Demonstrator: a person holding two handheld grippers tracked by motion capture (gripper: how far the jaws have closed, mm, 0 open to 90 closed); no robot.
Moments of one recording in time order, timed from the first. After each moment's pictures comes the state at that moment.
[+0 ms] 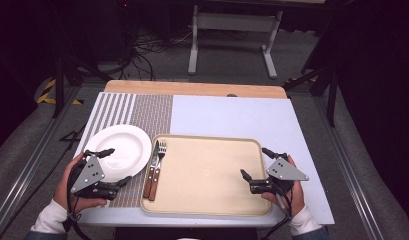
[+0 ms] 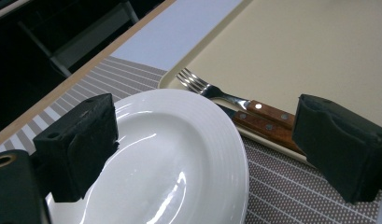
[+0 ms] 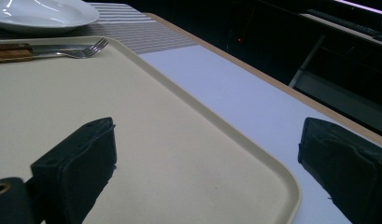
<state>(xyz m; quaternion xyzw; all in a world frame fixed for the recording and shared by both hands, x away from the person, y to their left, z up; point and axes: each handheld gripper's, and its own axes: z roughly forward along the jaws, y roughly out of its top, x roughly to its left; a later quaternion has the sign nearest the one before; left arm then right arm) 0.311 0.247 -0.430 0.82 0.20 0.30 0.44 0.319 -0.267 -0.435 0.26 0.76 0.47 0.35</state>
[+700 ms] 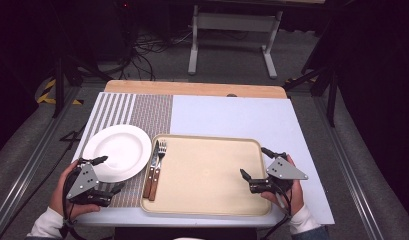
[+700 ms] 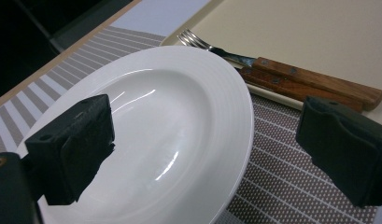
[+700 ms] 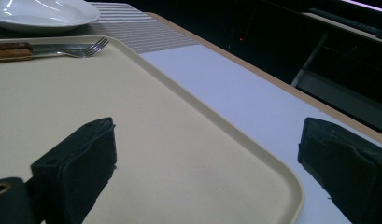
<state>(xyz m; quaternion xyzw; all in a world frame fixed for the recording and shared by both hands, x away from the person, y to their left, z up) 0.306 0.266 -0.457 0.83 0.21 0.29 0.43 0.322 -0.267 -0.437 0.26 0.77 0.47 0.35</state>
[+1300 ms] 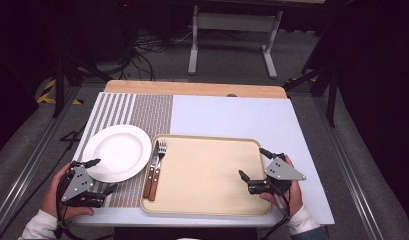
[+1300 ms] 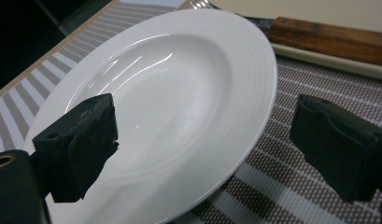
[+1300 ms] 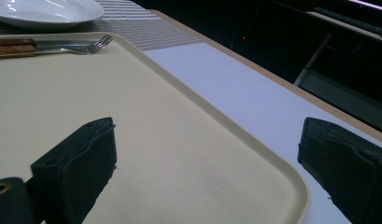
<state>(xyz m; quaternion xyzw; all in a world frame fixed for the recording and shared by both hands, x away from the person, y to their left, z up) 0.306 0.286 -0.469 0.84 0.22 0.31 0.40 0.321 -0.264 -0.438 0.26 0.77 0.47 0.35</state>
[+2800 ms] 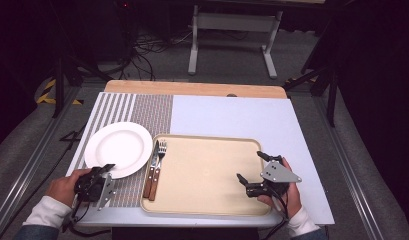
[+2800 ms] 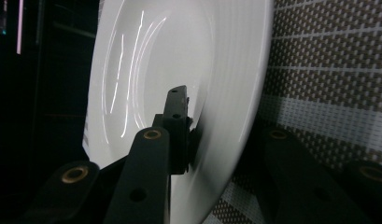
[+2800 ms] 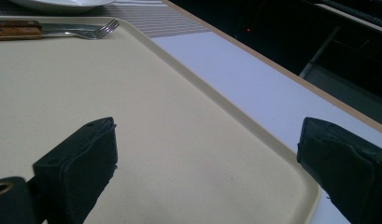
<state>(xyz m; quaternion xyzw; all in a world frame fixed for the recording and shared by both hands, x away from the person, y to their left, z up) 0.322 0.255 -0.496 0.88 0.02 0.47 0.13 0.318 -0.258 -0.444 0.25 0.79 0.45 0.34</state>
